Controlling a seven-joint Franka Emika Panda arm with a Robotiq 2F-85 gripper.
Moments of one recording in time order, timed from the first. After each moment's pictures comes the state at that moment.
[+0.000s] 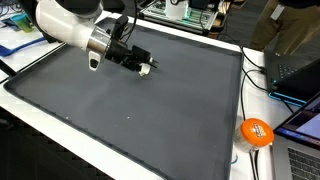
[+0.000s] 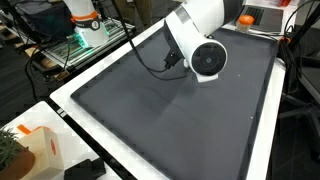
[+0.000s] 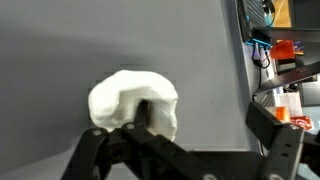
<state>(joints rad) -0.19 0.83 0.12 -1.51 0.73 1.70 -0.46</state>
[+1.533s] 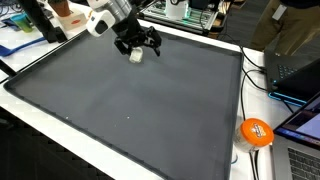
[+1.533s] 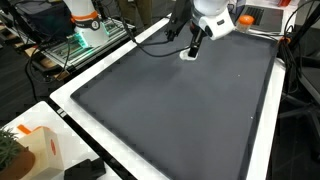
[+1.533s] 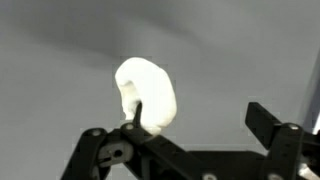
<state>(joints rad) -0.06 0.48 0.12 -1.82 0.32 2.04 -0.46</state>
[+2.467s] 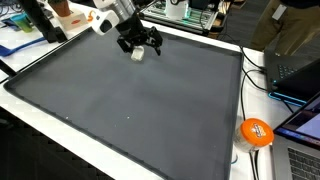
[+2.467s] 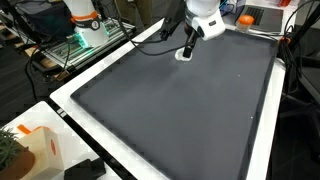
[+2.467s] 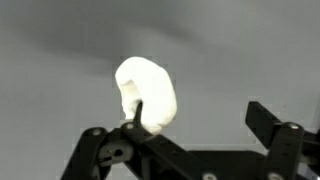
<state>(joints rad) -0.06 0.44 0.13 -1.90 0.30 2.10 -0.42</state>
